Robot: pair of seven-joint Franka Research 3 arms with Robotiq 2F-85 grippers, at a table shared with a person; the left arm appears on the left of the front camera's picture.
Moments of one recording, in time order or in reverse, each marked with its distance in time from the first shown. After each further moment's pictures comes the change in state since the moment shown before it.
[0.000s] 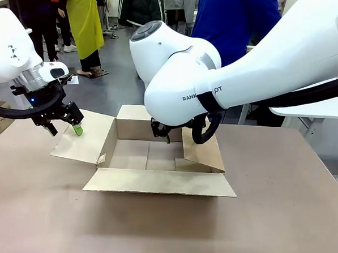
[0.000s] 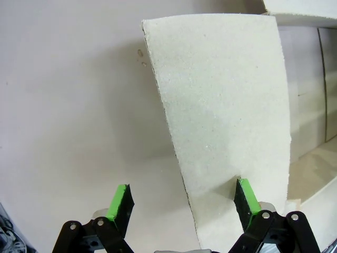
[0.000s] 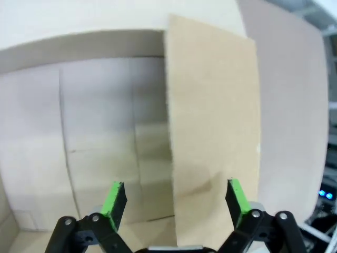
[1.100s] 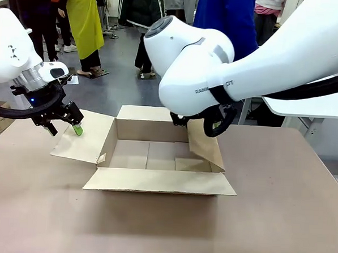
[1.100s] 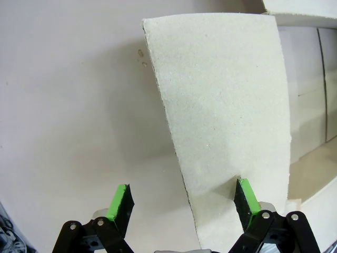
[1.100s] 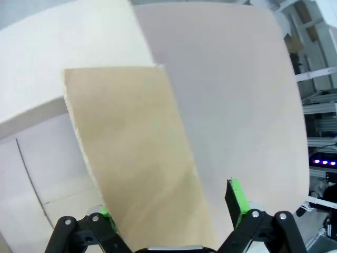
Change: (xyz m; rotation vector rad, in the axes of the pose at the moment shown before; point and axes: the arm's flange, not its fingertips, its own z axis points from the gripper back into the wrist) left arm 0.000 0.000 0.000 0.000 0.000 0.000; right arm 0.032 -0.057 0.001 -0.108 -0.036 -0.223
